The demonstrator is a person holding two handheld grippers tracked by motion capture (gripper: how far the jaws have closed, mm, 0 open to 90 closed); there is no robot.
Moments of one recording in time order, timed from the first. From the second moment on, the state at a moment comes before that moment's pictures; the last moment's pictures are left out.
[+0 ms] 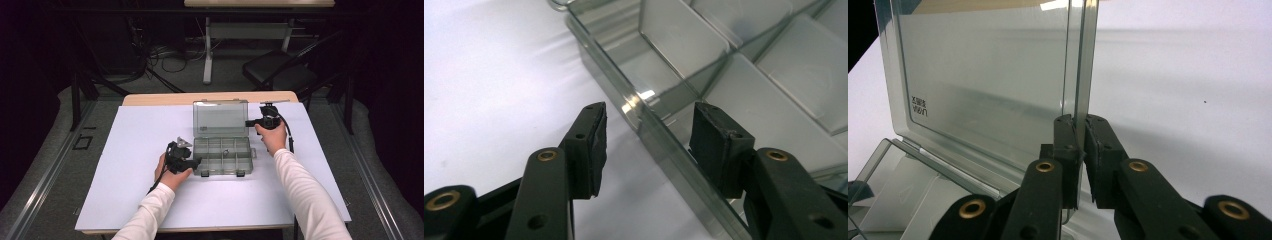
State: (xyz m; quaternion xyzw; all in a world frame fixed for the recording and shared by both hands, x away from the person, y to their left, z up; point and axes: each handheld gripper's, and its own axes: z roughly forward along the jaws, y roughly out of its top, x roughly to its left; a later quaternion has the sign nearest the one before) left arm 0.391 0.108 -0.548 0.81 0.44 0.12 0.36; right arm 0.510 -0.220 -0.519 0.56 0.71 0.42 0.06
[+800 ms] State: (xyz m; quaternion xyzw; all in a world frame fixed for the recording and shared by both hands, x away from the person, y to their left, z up) left arm 0.461 0.130 -0.482 0.76 0.47 0.13 0.44; right arm 0.509 -0.220 -0.519 0.56 0.71 0.42 0.06
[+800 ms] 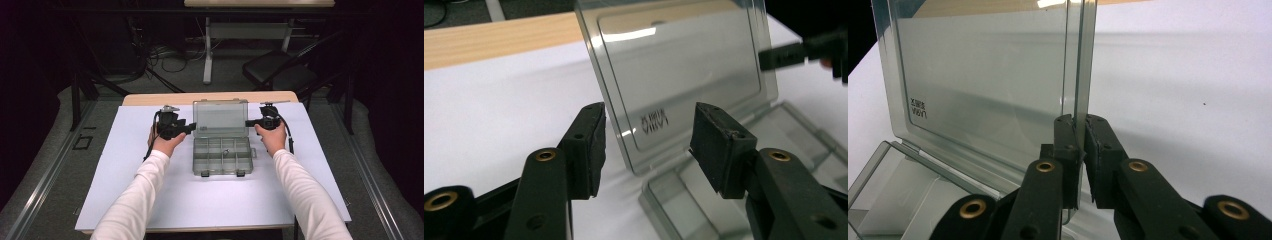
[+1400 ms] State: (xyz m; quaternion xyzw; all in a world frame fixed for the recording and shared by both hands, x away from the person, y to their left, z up) left arm 0.503 0.129 -0.481 0.75 0.49 0.10 0.42; right arm 0.508 -0.220 -0.520 0.56 0.71 0.43 0.07
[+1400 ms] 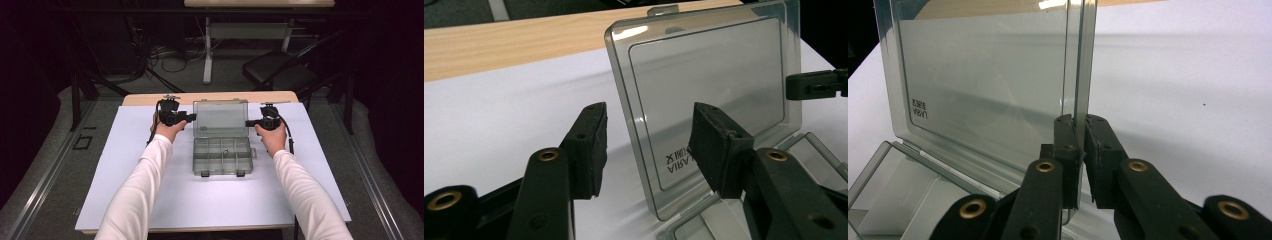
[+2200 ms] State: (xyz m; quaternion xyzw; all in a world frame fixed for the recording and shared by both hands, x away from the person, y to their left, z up) left arm 0.535 0.113 -0.487 0.75 0.50 0.10 0.42; right arm 0.506 -0.221 -0.521 0.55 0.71 0.43 0.07
